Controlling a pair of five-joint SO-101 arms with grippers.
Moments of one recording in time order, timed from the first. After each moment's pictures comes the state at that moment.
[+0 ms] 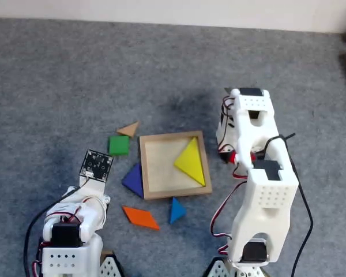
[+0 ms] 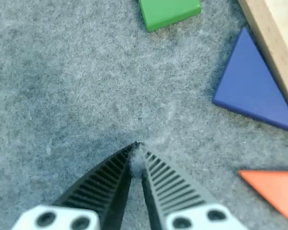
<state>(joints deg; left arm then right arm) -6.8 -103.8 96.0 75.5 -10.5 -4.3 30.9 -7.8 85.4 7.1</state>
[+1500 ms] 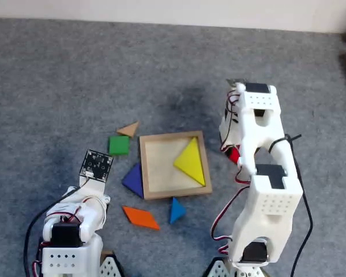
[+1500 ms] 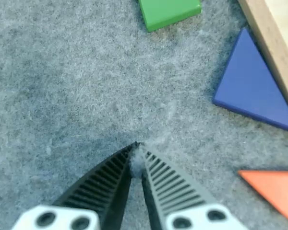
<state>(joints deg) -6.8 -103.8 96.0 75.5 -10.5 -3.7 25.9 -7.8 85.6 10.6</state>
